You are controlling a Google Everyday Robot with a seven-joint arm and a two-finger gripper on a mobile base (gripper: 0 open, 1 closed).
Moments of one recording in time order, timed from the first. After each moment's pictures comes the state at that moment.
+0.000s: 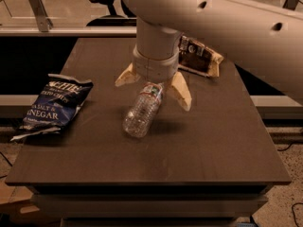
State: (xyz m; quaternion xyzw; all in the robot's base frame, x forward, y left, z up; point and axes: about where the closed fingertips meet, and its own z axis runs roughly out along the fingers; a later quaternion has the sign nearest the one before) arm 0.513 -0.011 0.865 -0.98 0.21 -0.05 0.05
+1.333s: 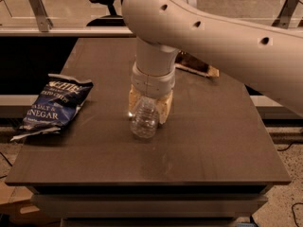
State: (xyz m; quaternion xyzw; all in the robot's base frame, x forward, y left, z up) arm 0.497 0.001 0.826 -0.98 0.17 0.00 0.05
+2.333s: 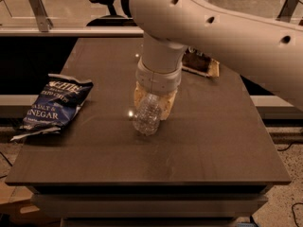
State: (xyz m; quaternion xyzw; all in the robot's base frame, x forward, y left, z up) arm 0.496 -0.011 0.840 -0.98 0.19 -0.02 0.06
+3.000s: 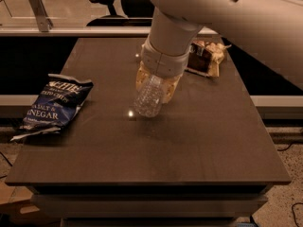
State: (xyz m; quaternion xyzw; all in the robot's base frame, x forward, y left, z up) arm 0.516 -0.013 0.882 -0.97 0.20 -0.07 0.11
